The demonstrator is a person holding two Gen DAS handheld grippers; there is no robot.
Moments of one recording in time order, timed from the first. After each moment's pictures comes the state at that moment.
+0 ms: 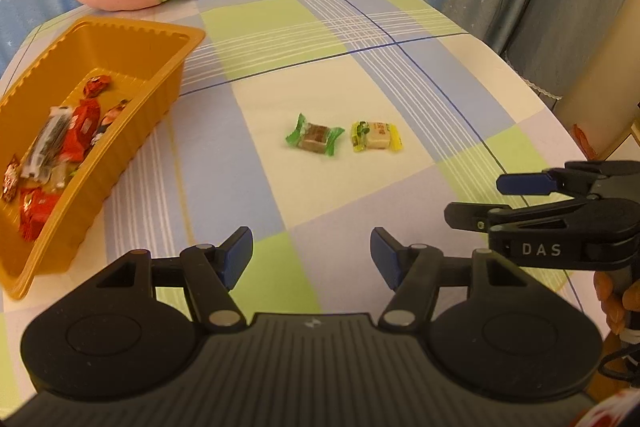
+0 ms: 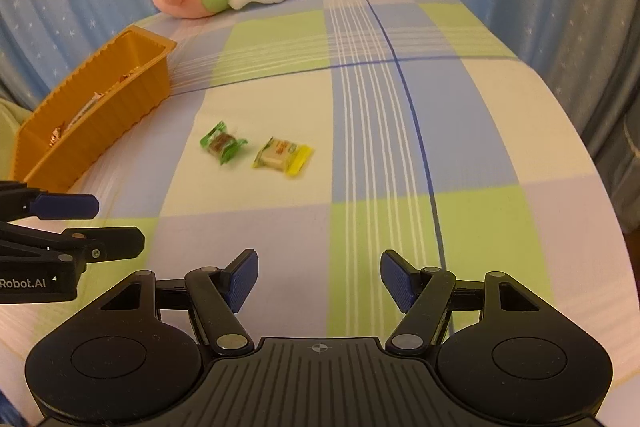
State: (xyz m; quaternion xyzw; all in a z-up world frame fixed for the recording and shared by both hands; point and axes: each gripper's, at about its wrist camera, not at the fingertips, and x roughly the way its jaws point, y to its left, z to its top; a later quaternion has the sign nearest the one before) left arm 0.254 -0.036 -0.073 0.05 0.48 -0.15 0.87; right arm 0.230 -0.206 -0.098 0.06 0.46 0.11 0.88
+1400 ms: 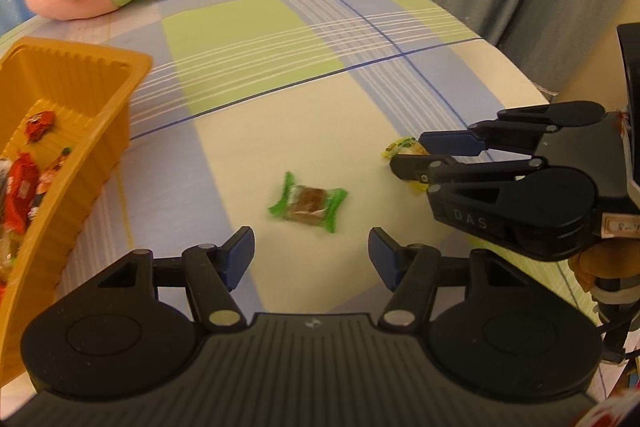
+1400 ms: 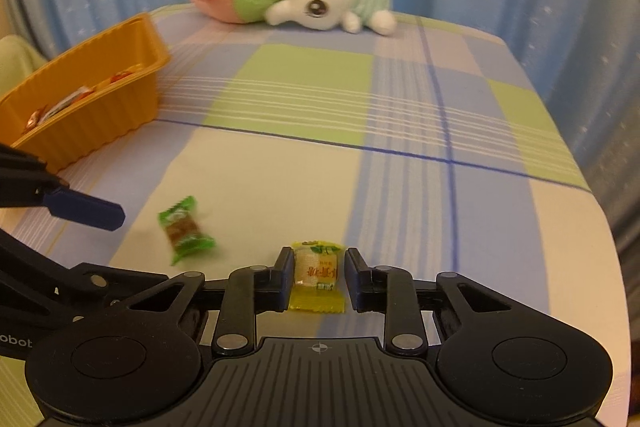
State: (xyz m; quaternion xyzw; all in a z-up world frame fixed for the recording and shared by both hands) left arm 0.330 -0.059 -0.101 0.05 0.49 -0.18 0.85; right arm 0.330 -0.191 -0.125 -0.04 0.41 0.17 0.89
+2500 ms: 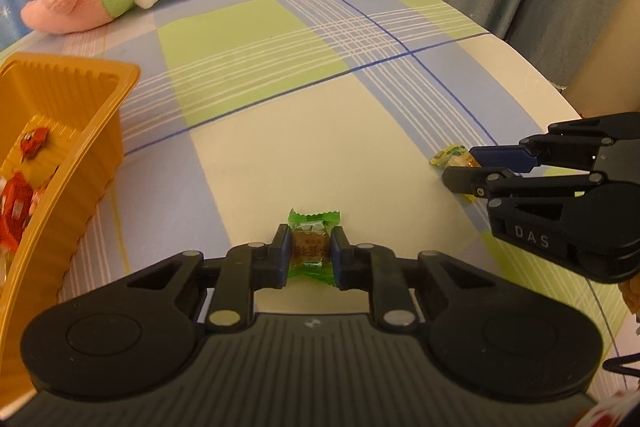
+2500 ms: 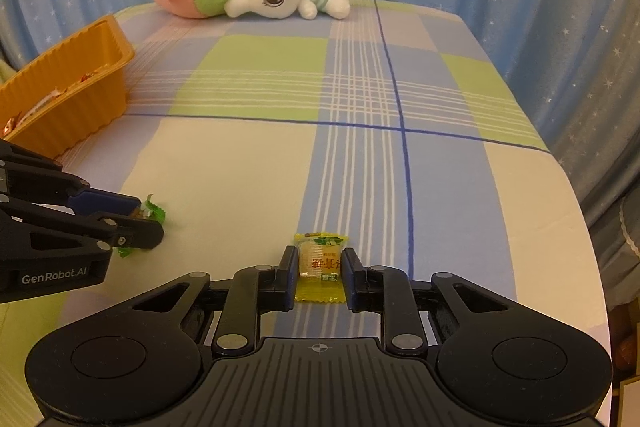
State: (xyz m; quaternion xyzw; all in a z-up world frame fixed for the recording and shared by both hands) left arm 0.336 -0.064 -0.114 0.07 0.48 -0.17 0.86; right arm 0.315 -0.202 -0.120 -0.03 0.43 0.12 0.89
